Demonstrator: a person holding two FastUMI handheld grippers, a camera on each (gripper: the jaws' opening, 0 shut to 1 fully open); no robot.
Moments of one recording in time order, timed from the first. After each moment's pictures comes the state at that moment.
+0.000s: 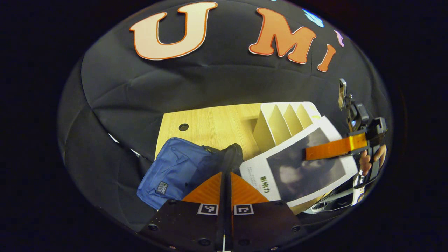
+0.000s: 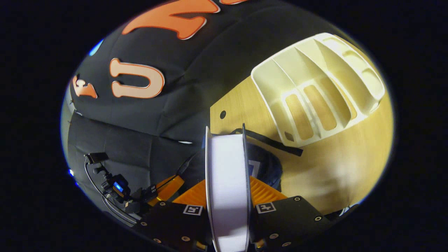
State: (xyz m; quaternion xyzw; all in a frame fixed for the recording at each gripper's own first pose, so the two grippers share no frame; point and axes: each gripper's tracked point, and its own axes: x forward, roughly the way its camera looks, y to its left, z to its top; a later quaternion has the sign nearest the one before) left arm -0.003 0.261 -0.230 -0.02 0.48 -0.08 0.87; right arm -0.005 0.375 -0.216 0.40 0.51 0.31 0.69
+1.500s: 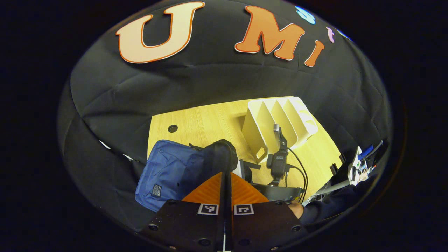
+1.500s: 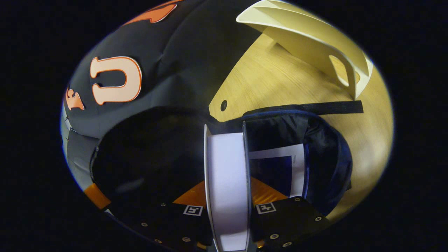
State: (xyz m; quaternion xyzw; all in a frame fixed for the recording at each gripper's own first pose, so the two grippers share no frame) left arm -0.004 0.250 -0.218 -0.01 0.49 -0.14 0.86; right arm -0.033 0.581 -0.302 0.47 0.49 0.29 0.68
